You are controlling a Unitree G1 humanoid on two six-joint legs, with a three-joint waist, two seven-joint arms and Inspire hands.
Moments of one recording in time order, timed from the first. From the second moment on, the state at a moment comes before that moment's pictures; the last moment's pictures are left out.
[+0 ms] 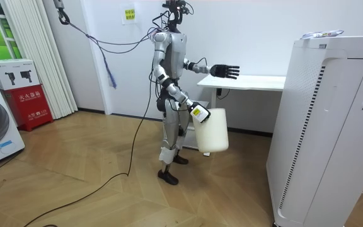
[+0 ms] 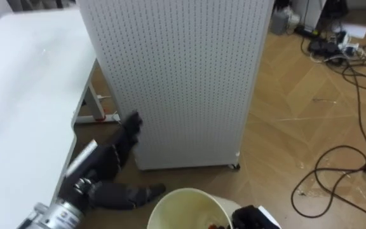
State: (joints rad) left arm 0.04 0.32 -0.21 0.03 -0.29 -0.28 -0.15; right arm -0.02 -0.37 0.24 0.66 0.15 -0.13 0.15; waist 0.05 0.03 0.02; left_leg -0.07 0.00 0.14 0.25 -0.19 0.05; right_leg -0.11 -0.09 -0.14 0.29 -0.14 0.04
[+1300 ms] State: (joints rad) left arm 0.07 0.30 0.00 -0.24 0.19 -0.33 0.34; right arm 0.07 -0.35 0.21 0.49 0.15 -0.13 0.13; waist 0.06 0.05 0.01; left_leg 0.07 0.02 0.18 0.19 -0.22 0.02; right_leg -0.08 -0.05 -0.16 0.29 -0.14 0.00
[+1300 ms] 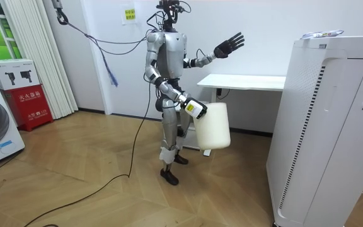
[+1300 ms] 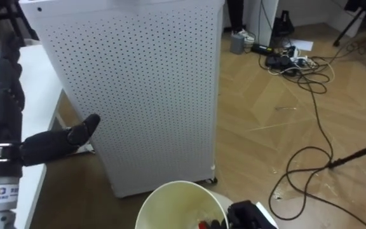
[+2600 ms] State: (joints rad) left arm 0.02 0.31 -0.02 -0.21 0.29 -0.43 0.40; right arm 0.16 -0.37 0.21 0.49 0.12 -0.13 0.12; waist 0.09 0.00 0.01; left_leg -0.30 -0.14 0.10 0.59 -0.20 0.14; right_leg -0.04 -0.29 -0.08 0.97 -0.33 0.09
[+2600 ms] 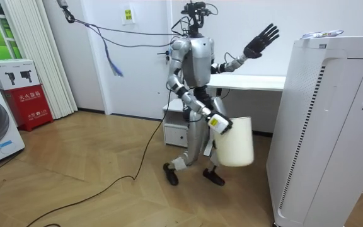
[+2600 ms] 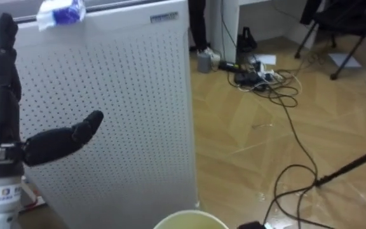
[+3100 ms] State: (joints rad) left arm -0.01 0.34 0.01 -0.22 0.39 -0.43 0.47; right arm 0.16 -0.37 0.21 0.45 0.10 -0.13 0.14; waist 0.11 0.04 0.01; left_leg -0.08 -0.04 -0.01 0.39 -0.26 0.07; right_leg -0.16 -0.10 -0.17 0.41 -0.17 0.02
